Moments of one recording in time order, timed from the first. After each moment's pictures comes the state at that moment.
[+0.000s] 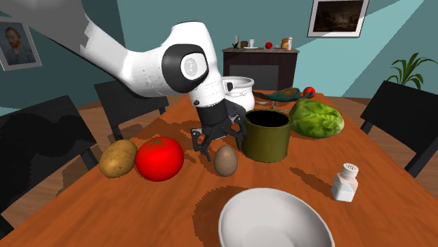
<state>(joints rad) -0.09 0.21 -0.23 -2.01 -0.20 2.37 -0.79</state>
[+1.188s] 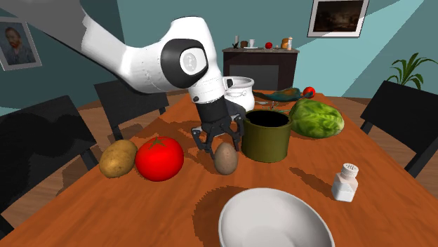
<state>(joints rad) -0.09 0.20 -0.23 -2.00 -0.20 2.35 -0.79</state>
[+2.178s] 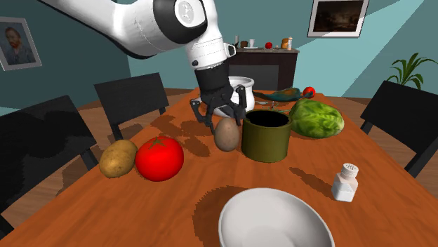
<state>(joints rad) -0.08 0.12 -0.23 -1.89 -0.20 2.17 -0.82</state>
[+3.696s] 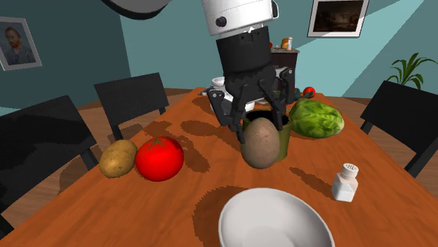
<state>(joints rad) -0.20 -0.14 -0.36 -2.03 -0.22 2.10 -1.08</state>
